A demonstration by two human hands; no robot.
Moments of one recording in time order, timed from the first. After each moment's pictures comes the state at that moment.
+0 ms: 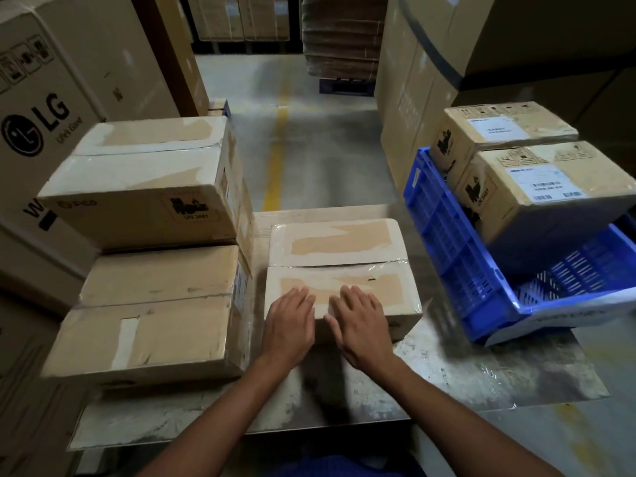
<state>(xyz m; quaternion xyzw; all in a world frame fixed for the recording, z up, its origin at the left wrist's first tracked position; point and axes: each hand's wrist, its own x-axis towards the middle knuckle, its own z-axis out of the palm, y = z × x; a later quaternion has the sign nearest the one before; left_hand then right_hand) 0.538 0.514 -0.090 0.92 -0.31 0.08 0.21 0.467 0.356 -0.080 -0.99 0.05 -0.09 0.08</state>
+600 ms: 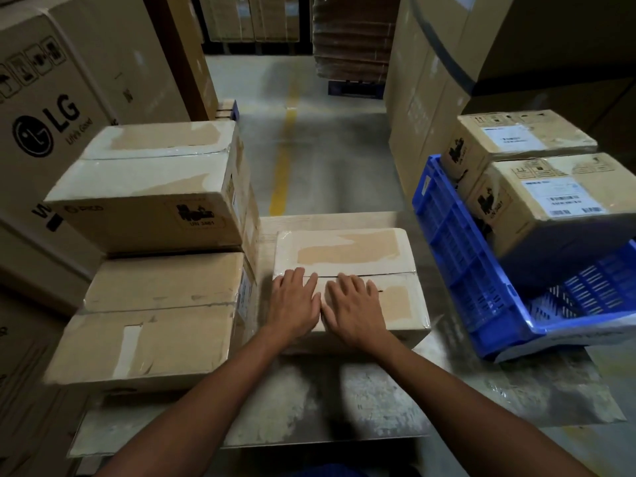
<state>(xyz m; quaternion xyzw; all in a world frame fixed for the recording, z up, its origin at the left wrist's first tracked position) 0.596 0.493 -0.059 0.96 -0.28 -0.01 0.03 0.525 0.349 -0.065 -1.00 0.03 0.00 0.06</state>
